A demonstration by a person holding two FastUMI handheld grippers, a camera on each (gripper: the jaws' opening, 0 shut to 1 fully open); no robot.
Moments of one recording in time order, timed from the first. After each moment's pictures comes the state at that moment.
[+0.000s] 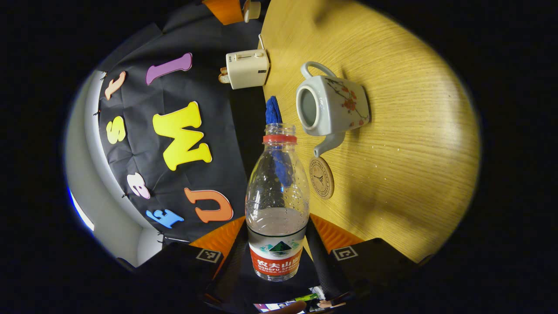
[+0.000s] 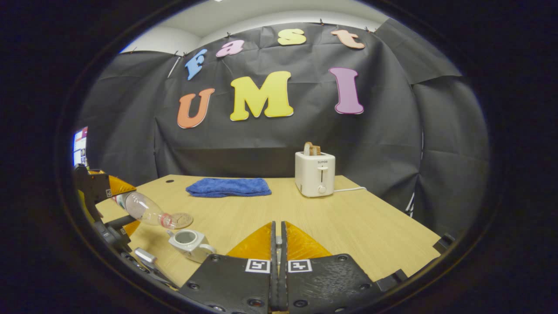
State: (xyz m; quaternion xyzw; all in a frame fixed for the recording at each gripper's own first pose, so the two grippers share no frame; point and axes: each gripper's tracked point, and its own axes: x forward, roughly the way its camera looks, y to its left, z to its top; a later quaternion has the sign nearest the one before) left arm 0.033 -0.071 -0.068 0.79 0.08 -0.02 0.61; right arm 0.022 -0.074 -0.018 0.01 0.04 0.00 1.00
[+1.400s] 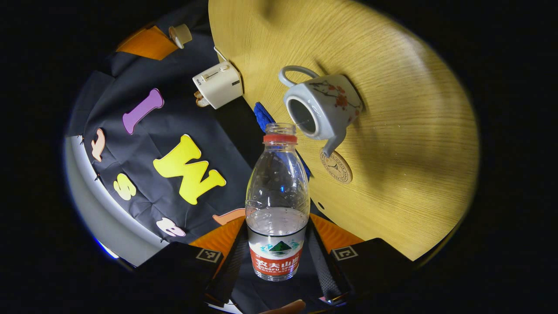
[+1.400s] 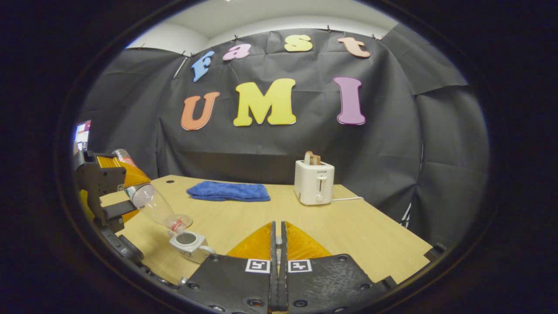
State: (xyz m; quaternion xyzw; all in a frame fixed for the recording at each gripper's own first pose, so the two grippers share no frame) left arm 0.031 -0.098 -0.041 0.89 0.07 -0.02 0.46; right arm 0.016 -0.078 -0.005 0.00 0.02 0.01 1.00
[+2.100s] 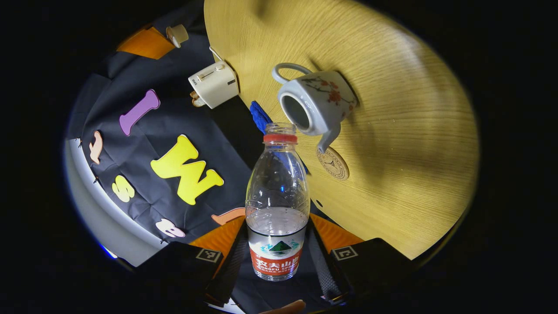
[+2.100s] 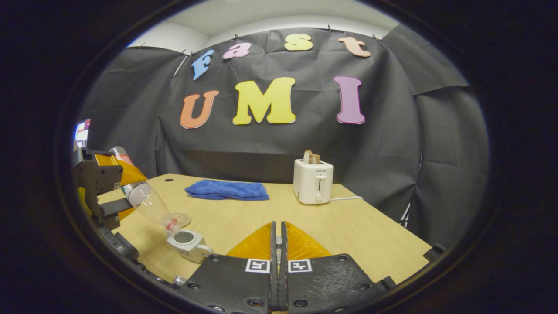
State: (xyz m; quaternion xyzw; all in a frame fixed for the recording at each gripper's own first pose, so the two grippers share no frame) left arm 0.035 -0.094 -0.039 0.89 0.07 -0.02 0.45; right arm 0.017 -0.079 -0.007 -0.01 0.02 0.00 1.00
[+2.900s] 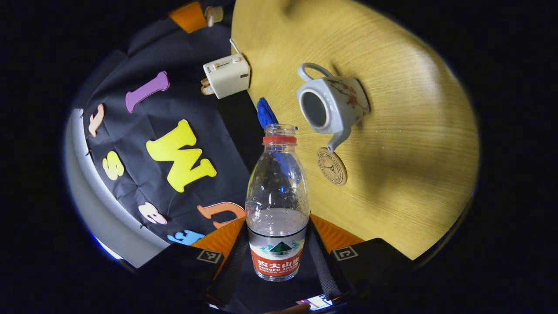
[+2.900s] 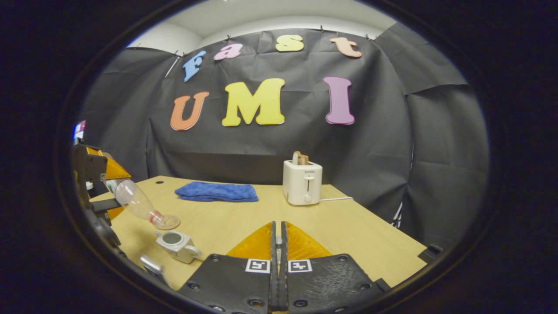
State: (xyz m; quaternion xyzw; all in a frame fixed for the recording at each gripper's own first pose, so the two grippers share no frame) left arm 0.033 -0.077 -0.038 0.83 0.10 -0.04 0.55; right arm 0.021 -0.106 -0.006 0.00 0.02 -0.03 1.00
